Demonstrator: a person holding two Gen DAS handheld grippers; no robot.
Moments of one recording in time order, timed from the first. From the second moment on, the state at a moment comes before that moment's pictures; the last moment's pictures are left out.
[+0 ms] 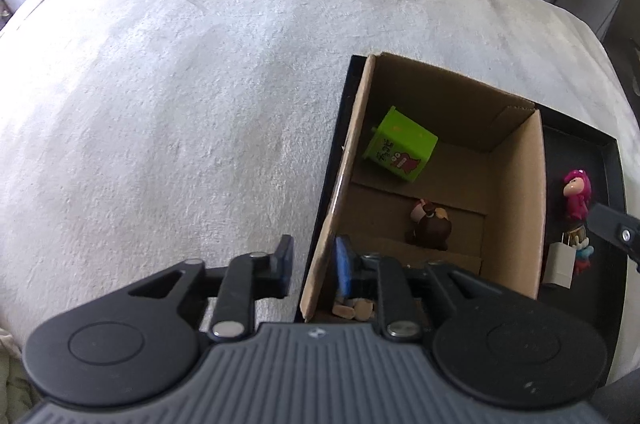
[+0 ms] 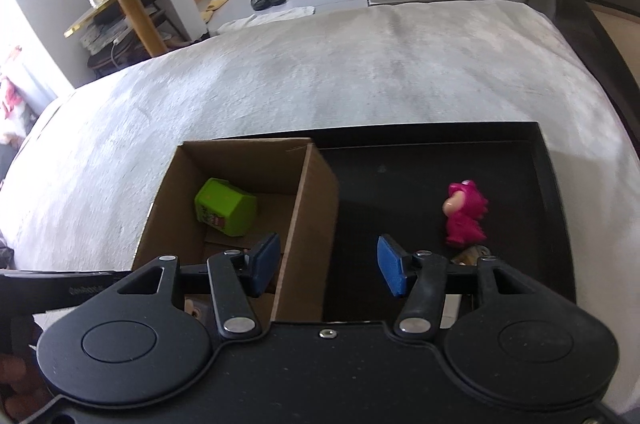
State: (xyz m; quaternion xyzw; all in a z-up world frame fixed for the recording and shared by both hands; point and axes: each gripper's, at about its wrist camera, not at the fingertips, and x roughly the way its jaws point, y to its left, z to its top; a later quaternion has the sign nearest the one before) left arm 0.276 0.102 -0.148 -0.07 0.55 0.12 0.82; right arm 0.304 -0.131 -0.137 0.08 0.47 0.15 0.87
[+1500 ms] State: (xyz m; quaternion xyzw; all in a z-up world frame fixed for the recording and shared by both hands) left arm 0.292 -0.055 -0.137 0.05 0.54 0.11 0.83; right arm 0.298 -0.279 -0.190 0.16 0.49 0.12 0.85
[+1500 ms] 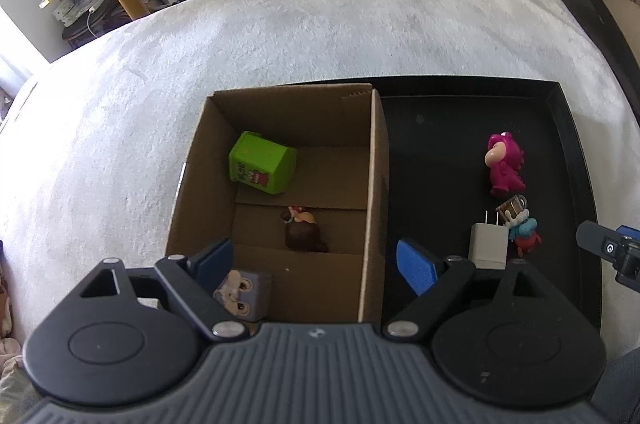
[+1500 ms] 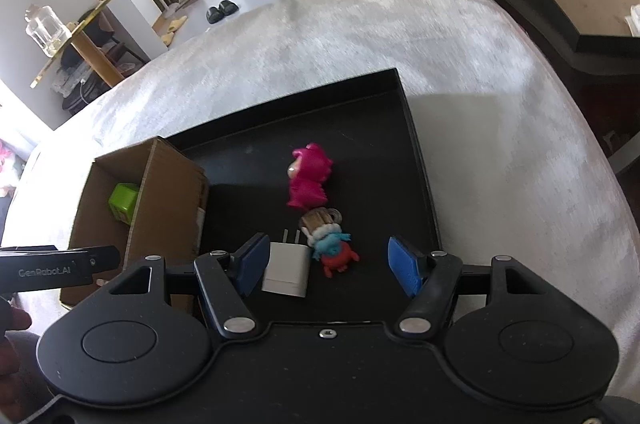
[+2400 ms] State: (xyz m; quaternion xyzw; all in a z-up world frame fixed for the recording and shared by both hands) left arm 0.300 -0.082 -0.165 0.13 0.54 0.13 0.82; right arm 0.337 -0.251 -0.250 0.11 0.53 0.14 0.83
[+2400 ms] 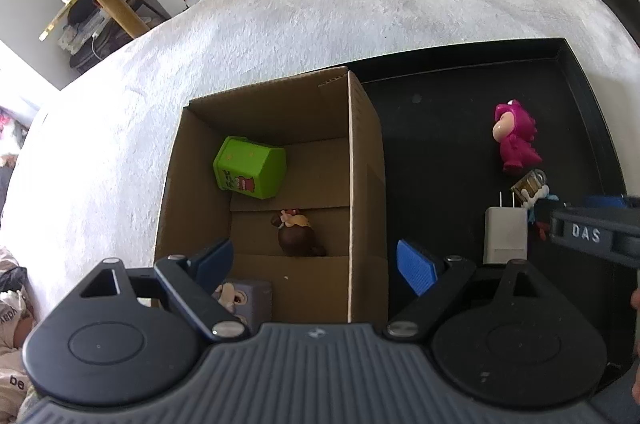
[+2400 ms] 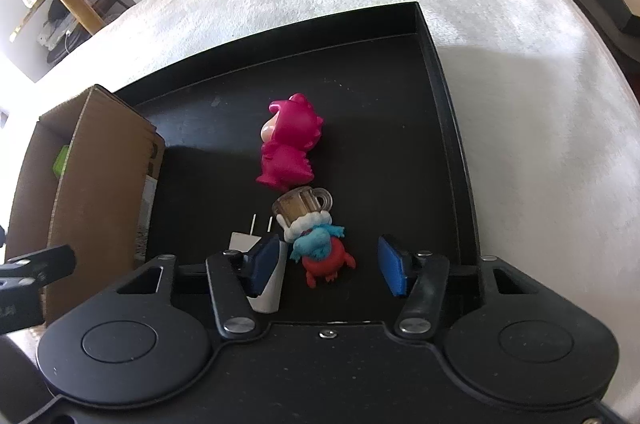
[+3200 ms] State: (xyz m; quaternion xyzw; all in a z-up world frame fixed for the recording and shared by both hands) left arm 0.288 -0.077 -0.169 0.11 0.53 0.14 0.83; right arm 0.307 -0.273 -0.245 0.09 0.54 0.13 0.83
